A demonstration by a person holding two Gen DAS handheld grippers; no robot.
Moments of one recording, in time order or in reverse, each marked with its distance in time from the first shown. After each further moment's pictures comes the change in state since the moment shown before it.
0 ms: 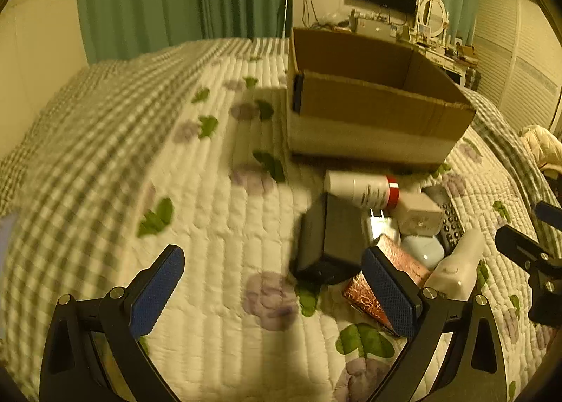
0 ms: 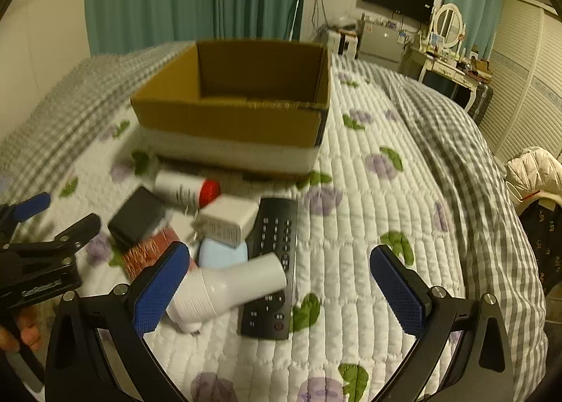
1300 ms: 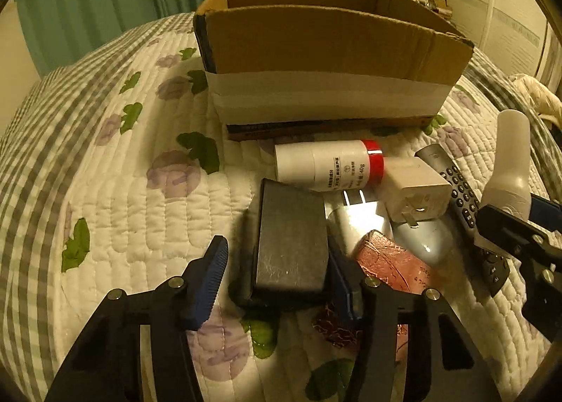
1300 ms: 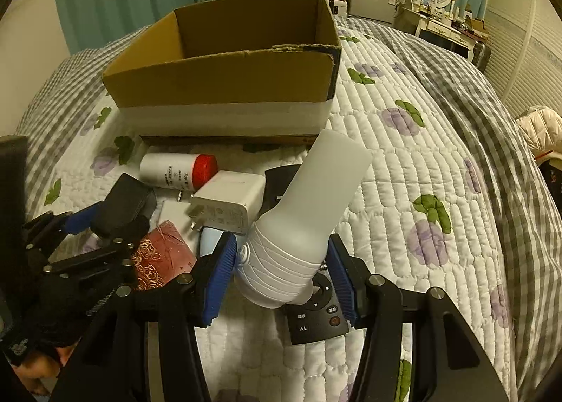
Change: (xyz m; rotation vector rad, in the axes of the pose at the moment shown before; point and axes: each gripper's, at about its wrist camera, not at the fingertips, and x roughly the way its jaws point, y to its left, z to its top) left arm 0.065 -0.040 0.016 0.144 0.137 -0.071; right arm 0.040 0.006 0.001 0.101 0.114 0.020
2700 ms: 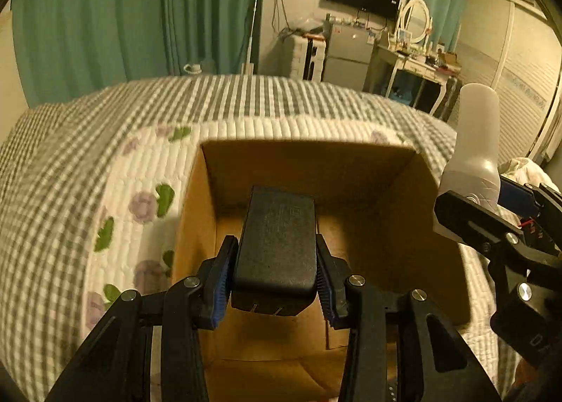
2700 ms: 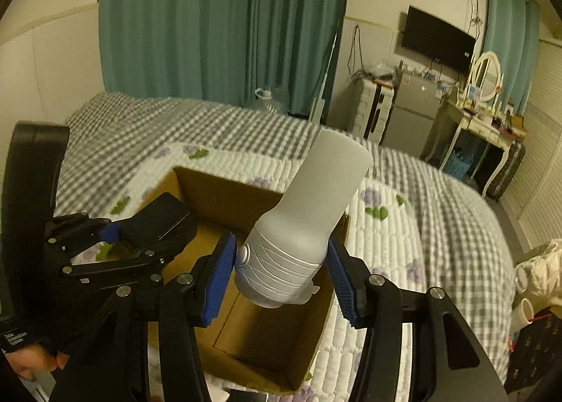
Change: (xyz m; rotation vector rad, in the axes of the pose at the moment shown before) left arm 0.000 0.008 0.194 -0.115 -0.137 -0.065; right arm 0.003 -0.004 0.215 -0.233 -0.253 0.106
